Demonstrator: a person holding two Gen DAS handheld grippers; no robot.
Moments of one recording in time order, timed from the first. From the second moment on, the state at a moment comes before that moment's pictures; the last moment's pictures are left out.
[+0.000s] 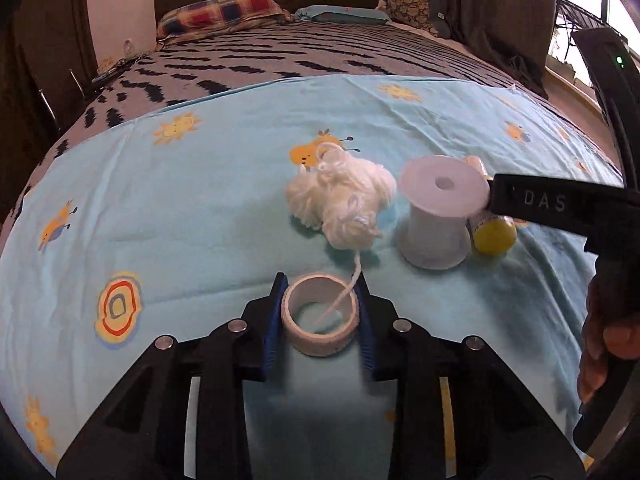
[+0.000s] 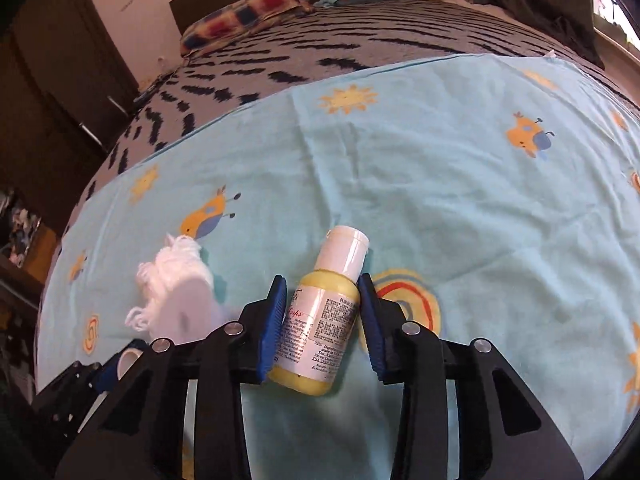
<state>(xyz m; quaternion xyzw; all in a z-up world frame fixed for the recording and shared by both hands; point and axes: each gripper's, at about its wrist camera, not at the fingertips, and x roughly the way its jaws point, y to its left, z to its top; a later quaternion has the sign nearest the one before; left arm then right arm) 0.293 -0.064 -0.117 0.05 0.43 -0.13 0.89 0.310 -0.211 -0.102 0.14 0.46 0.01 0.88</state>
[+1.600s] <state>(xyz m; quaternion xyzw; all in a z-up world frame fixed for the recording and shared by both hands) -0.010 -0.016 -0.155 0.01 0.43 -0.16 0.89 -0.035 -0.221 -0.129 0.09 0.41 0.09 0.90</state>
